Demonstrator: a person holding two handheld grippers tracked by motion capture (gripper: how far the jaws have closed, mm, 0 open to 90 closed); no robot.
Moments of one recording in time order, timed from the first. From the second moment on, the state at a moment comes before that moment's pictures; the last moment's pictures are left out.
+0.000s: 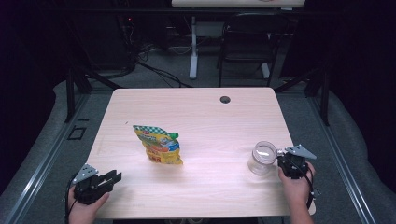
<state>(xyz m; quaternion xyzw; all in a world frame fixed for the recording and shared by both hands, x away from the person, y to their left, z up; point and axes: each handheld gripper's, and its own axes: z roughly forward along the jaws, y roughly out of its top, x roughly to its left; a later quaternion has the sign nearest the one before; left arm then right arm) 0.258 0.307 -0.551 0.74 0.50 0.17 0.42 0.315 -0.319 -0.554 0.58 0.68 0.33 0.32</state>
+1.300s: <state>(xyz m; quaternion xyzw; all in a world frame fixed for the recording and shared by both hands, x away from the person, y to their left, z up) 0.268 0.297 -0.550 0.75 0.48 0.17 0.42 0.308 -0.261 -0.542 0.57 0.68 0.35 0.30</state>
